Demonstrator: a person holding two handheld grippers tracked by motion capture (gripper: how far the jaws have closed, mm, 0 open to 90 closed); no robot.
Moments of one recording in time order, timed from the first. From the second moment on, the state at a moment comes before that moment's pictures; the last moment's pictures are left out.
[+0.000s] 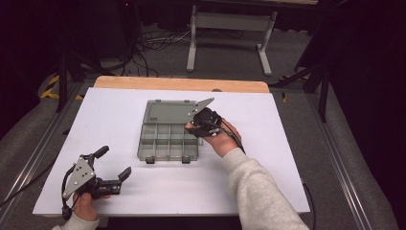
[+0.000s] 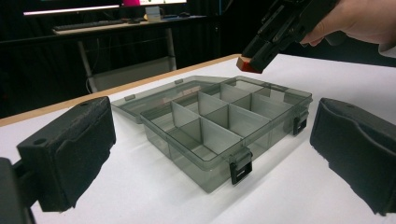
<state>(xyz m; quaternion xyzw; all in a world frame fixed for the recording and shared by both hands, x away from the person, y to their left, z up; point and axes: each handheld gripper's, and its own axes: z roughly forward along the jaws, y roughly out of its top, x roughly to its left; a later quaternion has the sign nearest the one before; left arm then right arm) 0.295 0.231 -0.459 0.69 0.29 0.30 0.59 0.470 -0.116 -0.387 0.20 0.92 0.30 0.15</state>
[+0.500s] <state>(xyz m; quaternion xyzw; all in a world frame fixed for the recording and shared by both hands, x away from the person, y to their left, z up) 0.295 0.231 -0.459 0.69 0.29 0.30 0.59 0.477 -0.113 -0.399 0.20 0.93 0.28 0.14</state>
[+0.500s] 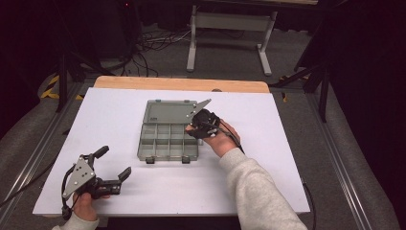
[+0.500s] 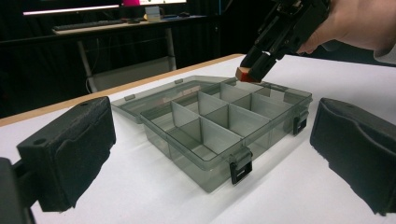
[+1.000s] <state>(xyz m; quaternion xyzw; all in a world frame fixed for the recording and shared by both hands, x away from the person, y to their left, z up) 0.295 0.231 -0.459 0.69 0.30 0.30 0.59 0.481 -0.111 -0.407 0.20 0.93 0.27 0.13</state>
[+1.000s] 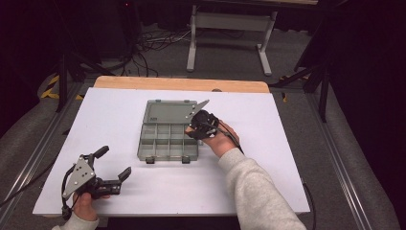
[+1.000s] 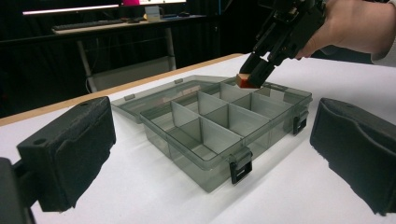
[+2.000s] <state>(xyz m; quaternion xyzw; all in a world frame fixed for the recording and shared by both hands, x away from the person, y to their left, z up) 0.295 0.231 -0.459 0.69 0.30 0.30 0.59 0.484 -0.108 -0.412 0.20 0.93 0.27 0.13</state>
